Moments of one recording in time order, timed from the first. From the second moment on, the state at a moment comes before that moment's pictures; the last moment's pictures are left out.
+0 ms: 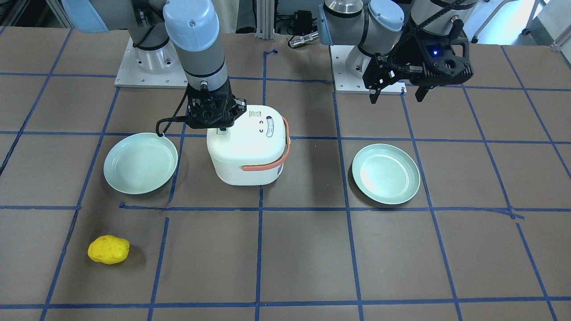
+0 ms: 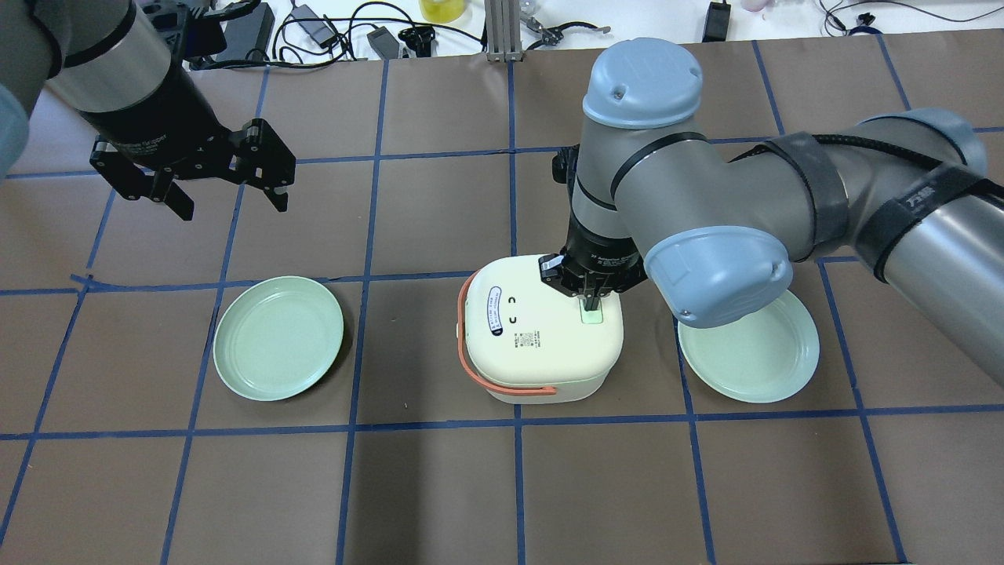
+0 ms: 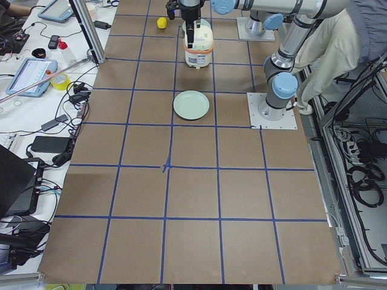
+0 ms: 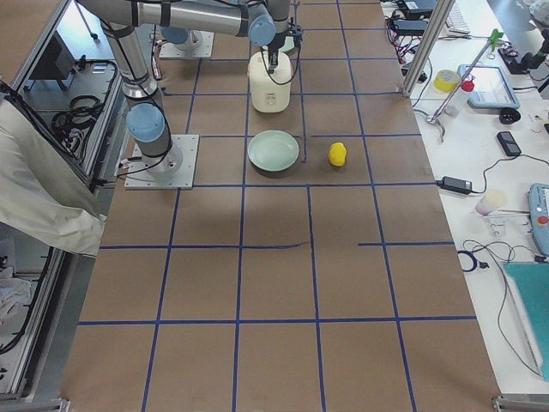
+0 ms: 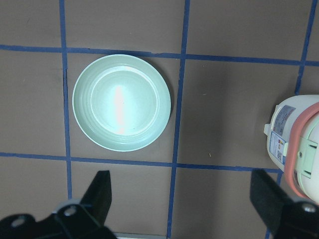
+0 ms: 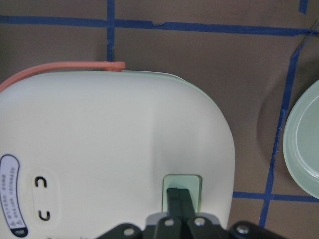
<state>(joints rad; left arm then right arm) -1.55 -1.50 -1.59 -1.62 1.59 -0.05 1.86 -1.51 1.82 -1.81 -1.52 0.23</state>
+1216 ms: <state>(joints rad) -1.55 -1.50 -1.59 -1.62 1.59 -0.05 1.69 -1.51 1.55 -1.65 -1.56 0.14</state>
